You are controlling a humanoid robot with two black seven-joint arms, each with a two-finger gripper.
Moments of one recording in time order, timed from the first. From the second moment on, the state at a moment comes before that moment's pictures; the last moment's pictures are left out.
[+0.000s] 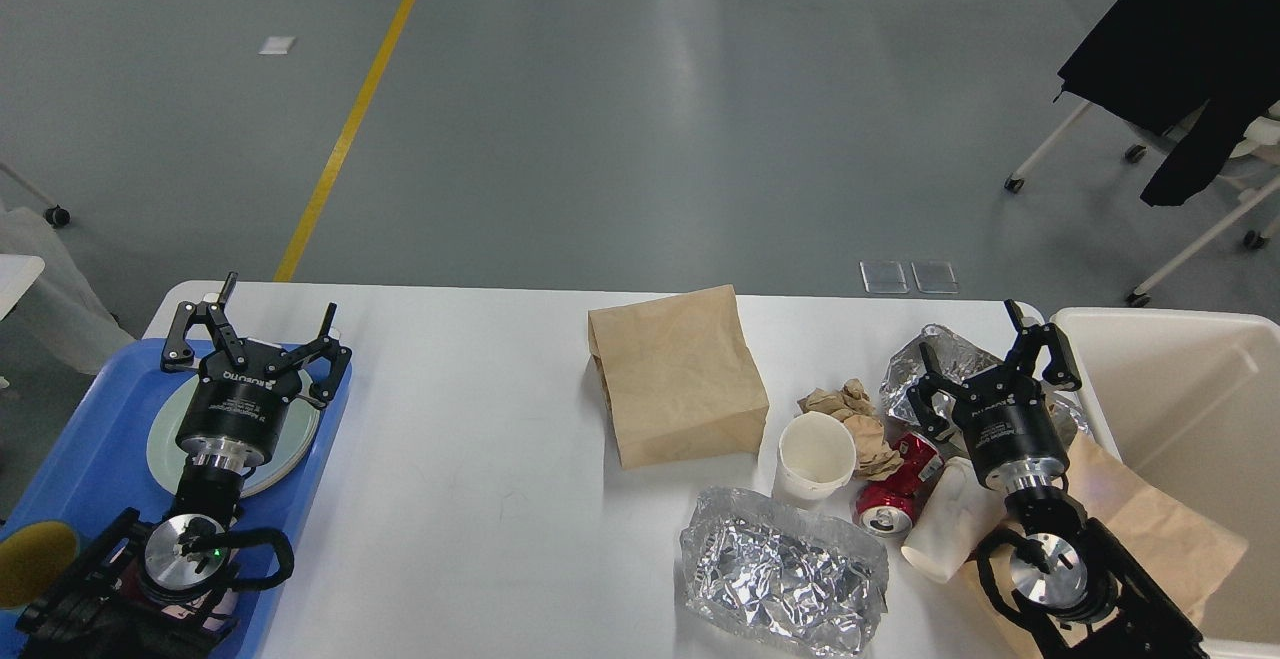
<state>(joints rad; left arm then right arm) -0.31 0.21 -1.26 -0.74 0.00 -0.59 -0.25 0.20 -0.07 1.41 0.84 -0.53 0.34 0.34</state>
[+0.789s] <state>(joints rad) -0.31 0.21 -1.26 -0.74 0.00 -0.60 -0.24 0.20 -0.07 1.41 0.84 -0.53 0.34 0.34</state>
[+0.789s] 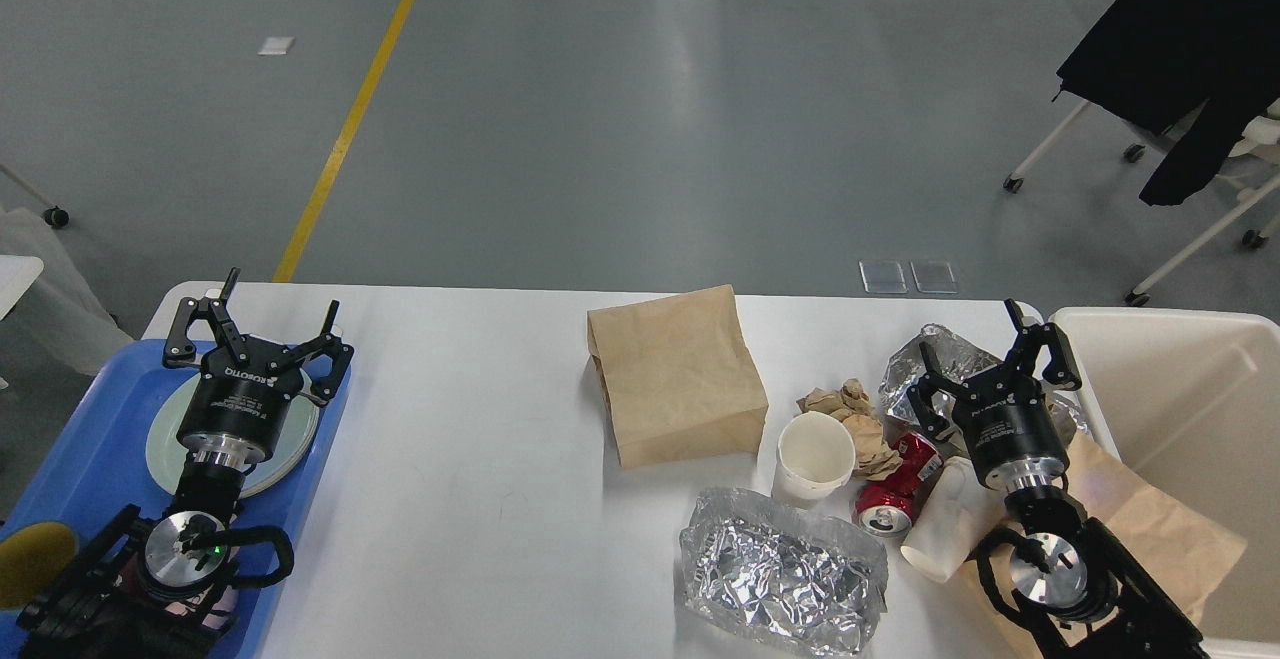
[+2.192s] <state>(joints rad) -0.31 0.21 -1.26 -0.74 0.00 -0.60 -0.24 0.30 -0.17 1.40 0.82 -0.45 0.33 0.09</state>
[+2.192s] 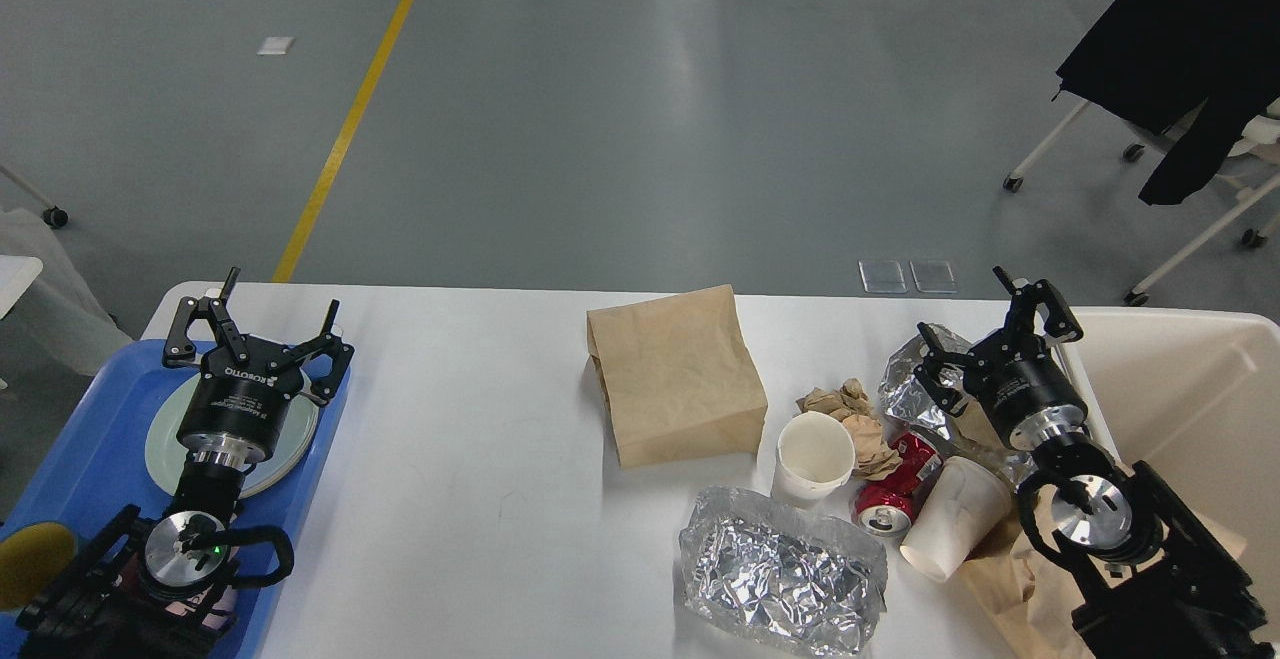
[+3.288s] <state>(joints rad) -0.31 0.21 -1.26 -0.74 0.00 -0.60 -0.24 0.34 -0.19 1.31 0.82 -0.45 0.32 0.09</state>
